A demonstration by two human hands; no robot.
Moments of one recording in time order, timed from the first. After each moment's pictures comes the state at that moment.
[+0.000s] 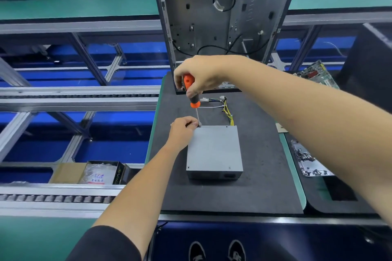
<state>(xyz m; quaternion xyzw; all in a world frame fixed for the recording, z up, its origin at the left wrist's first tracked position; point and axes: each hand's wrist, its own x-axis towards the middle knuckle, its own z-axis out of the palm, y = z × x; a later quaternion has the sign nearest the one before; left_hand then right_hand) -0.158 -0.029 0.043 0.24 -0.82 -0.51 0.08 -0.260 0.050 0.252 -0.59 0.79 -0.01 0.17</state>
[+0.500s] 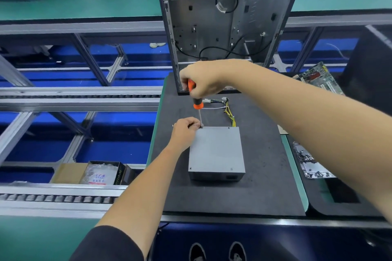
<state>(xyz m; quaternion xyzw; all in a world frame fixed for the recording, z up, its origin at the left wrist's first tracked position) -0.159 -0.032 0.039 0.23 -0.82 -0.51 0.09 -0.253 0.048 0.247 -0.55 0.82 0.00 0.17</state>
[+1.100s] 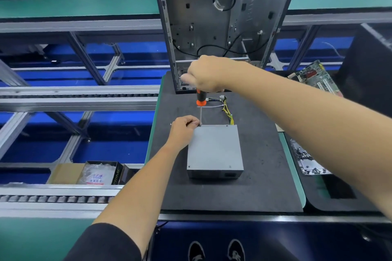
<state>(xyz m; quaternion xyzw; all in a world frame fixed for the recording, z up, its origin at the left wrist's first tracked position) -0.159 -0.033 0.038 0.22 -0.83 -0.50 0.09 -0.256 0.057 0.238 -0.50 0.86 0.01 0.07</state>
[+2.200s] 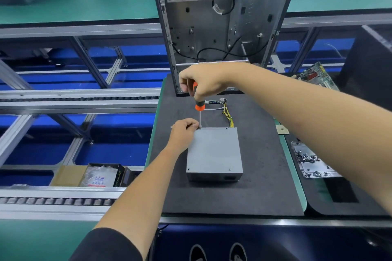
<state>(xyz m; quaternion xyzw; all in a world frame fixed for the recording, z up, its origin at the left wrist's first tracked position) -0.160 -0.031 0.036 0.24 -0.82 -0.51 0.09 -0.259 0.062 0.249 -0.54 0.80 -0.08 0.25</state>
